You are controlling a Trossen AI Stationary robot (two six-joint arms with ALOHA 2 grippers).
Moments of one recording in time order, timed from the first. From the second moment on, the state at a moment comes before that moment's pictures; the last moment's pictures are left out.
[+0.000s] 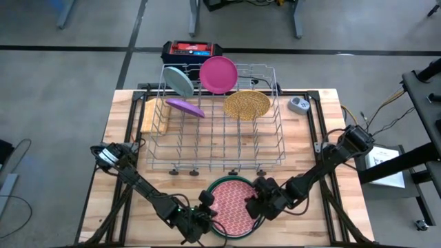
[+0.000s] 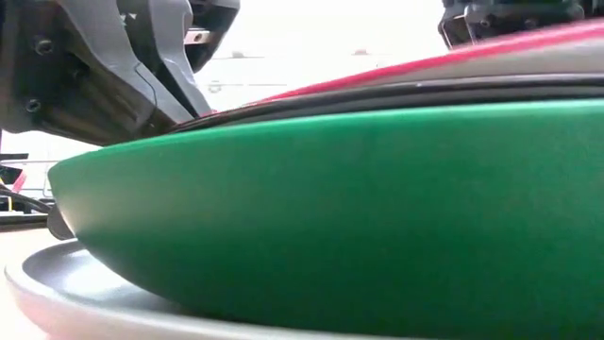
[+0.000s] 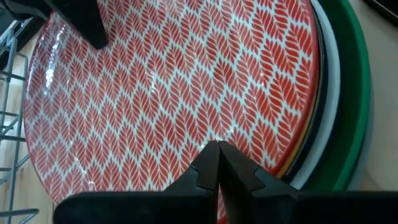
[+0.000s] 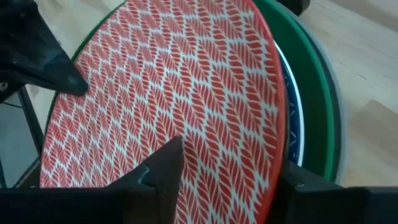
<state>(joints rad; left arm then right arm) -0.72 1.99 1.22 -0.16 -0.57 0.02 0.65 1.74 0.98 -0.25 0.46 1.37</state>
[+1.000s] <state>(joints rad) -0.75 1.84 1.21 -0.18 -0.59 0.07 0.66 1.67 1.08 -0.26 0.62 1.09</state>
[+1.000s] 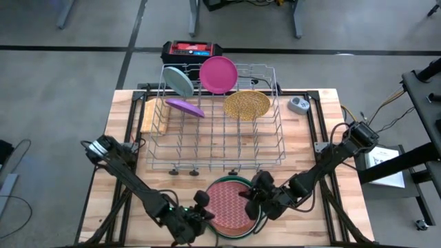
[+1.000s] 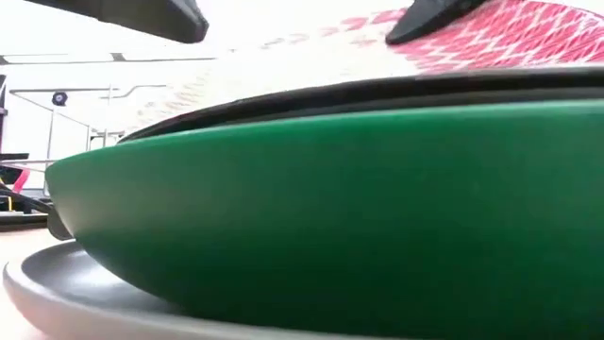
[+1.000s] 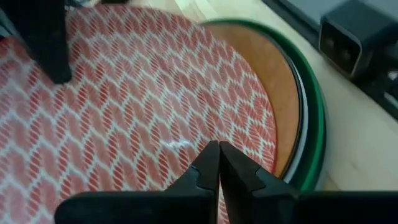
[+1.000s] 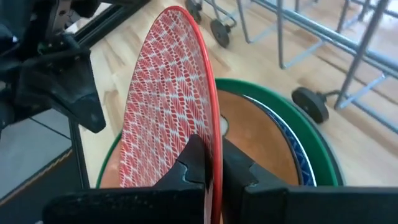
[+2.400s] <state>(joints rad) -0.95 1.48 1.22 -0.38 -0.61 0.14 0.67 1.60 1.52 -0.65 0.74 0.65</state>
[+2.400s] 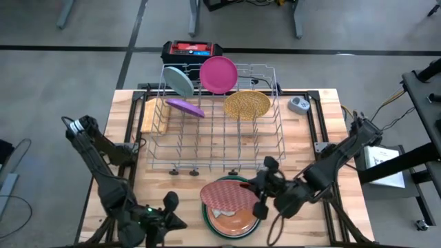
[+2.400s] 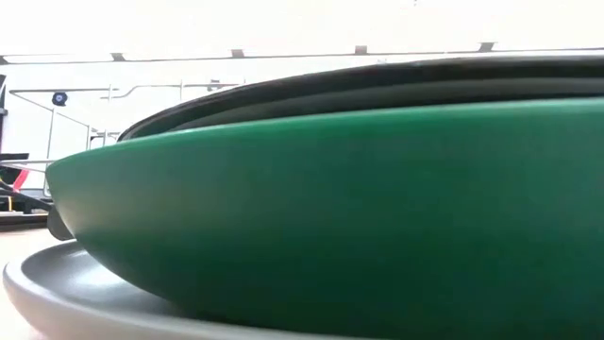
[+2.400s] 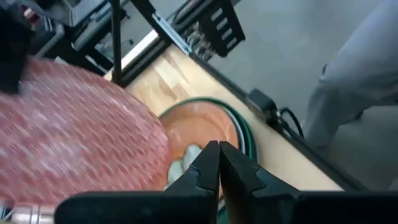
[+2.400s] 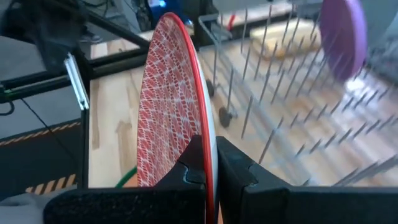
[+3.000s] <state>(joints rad) -1.06 1.45 1.22 -0.65 -0.82 -0.03 0.48 1.25 1.54 -0.66 0.81 0.01</state>
